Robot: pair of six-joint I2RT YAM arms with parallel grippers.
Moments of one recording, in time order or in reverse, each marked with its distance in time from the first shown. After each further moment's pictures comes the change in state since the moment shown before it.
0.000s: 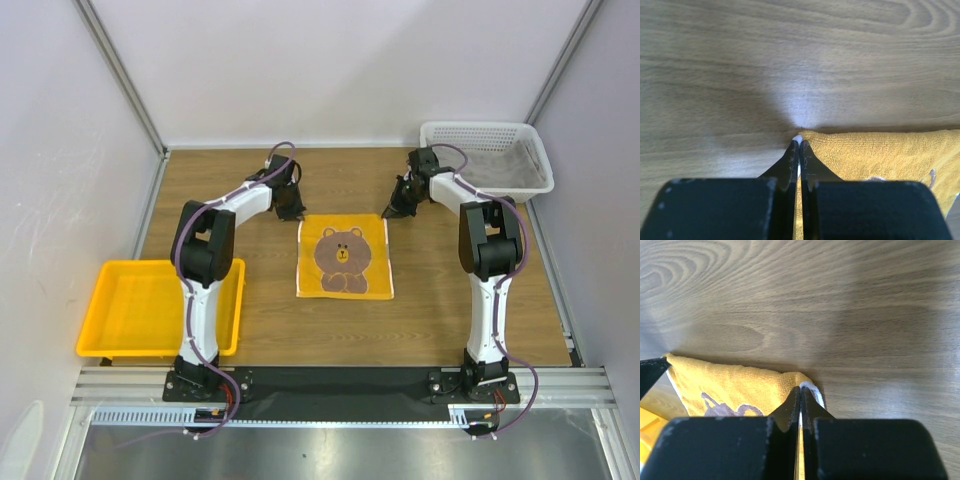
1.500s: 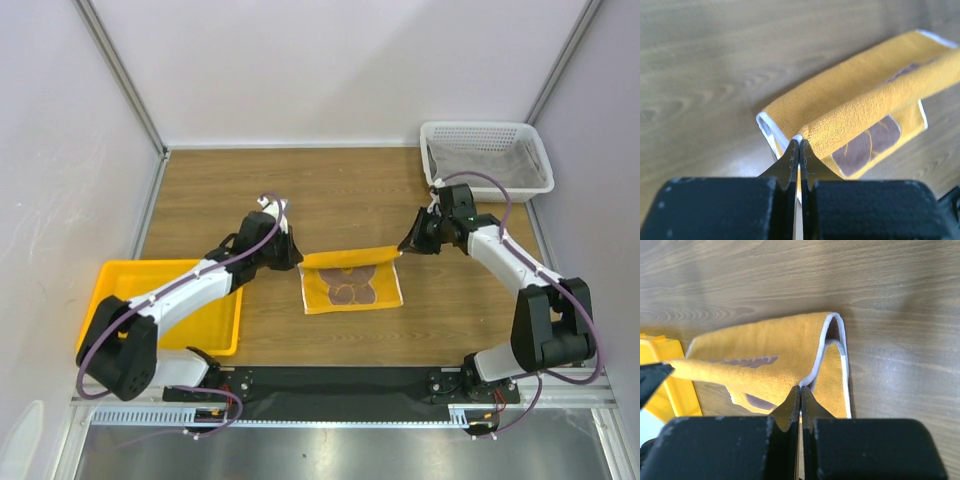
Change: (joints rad) left arm -0.175 -0.856 -0.855 0.331 0.051 0.142; right arm 0.011 -0.740 -0.683 0.073 -0.039 -0.023
